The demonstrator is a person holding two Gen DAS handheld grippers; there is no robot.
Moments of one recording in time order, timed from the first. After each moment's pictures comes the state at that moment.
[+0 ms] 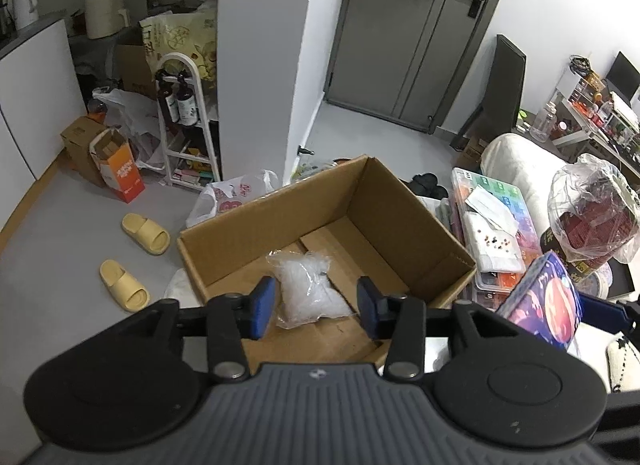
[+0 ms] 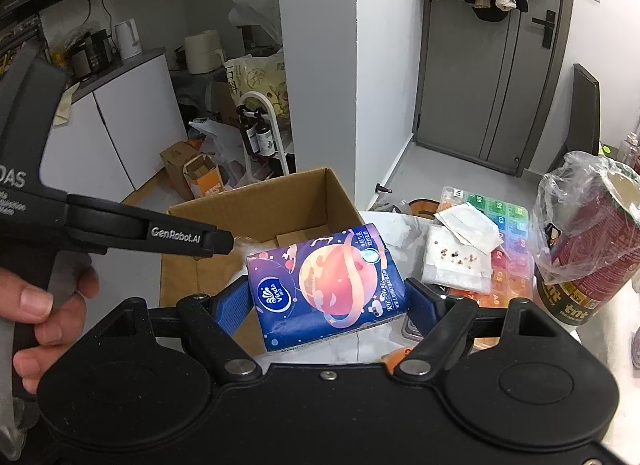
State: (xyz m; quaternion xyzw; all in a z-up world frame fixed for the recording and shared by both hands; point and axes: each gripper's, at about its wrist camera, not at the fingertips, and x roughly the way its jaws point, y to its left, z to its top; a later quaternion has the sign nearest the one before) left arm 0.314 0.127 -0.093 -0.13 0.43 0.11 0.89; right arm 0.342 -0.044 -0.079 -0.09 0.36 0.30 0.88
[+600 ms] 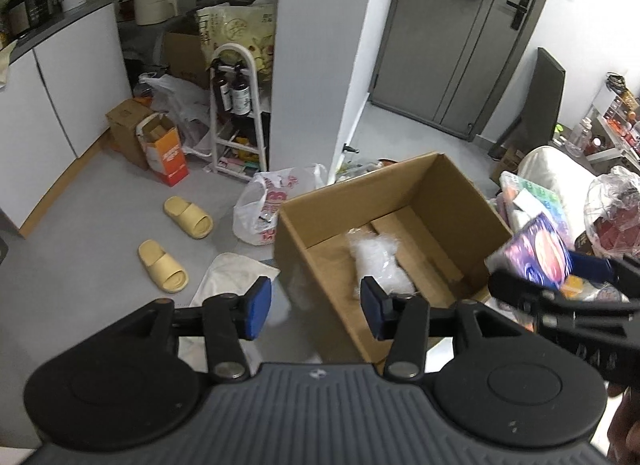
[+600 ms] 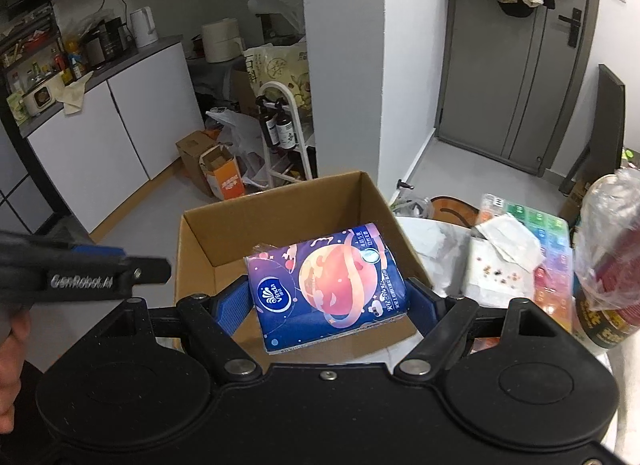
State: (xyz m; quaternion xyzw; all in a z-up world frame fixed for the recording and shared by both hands) left arm 0.271 0.163 -0.087 -0.14 0.44 0.16 0.87; right arm 0.360 -0.006 -0.087 -0.10 0.38 0.33 0.86
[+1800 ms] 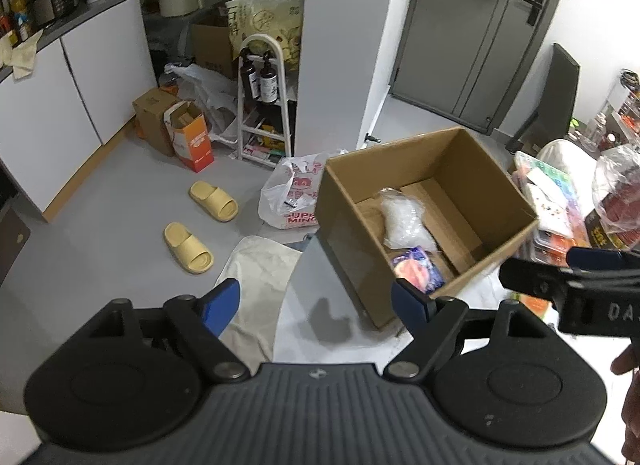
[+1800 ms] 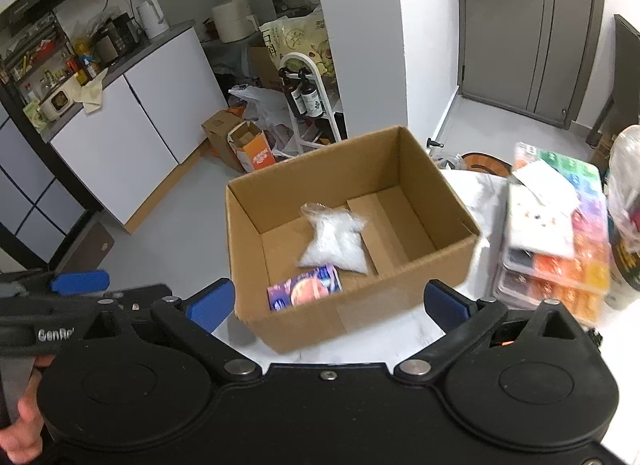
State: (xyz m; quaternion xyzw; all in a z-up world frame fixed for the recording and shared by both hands) left arm 0.220 0.155 -0.077 -0.14 0.44 0.19 0.86; right arm 0.339 -0.024 -0.084 -0.06 0.44 0.34 0.83
